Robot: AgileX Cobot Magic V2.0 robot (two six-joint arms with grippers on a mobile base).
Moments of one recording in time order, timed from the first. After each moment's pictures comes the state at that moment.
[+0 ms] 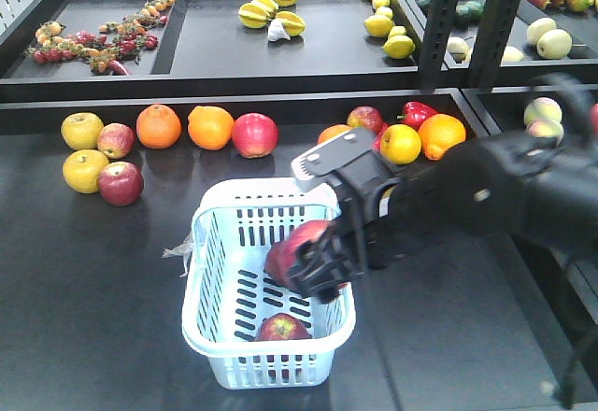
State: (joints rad) left arm -0.16 0.62 -0.85 0.16 0.89 -0.13; right arm 0.59 1.56 -1.12 0.24 0.63 -0.29
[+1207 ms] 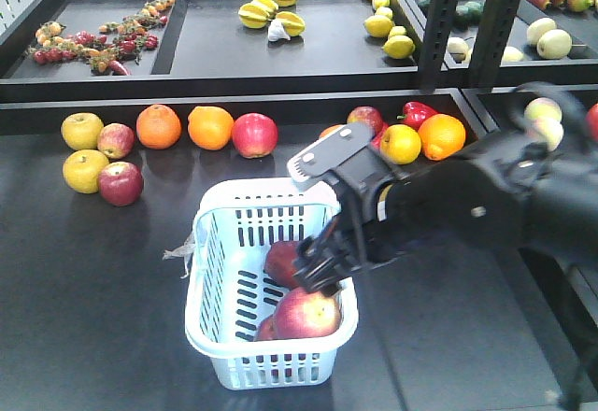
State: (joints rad) left arm -0.16 0.62 -0.85 0.16 0.89 -0.13; right arm 0.61 1.53 -1.11 0.04 0.62 -0.15
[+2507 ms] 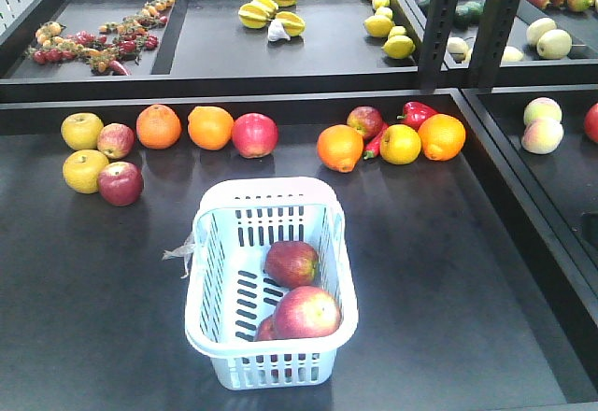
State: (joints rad) left arm -0.16 0.62 -0.85 0.16 0.89 -0.13; right arm 0.02 0.81 -0.83 0.02 0.76 -0.12
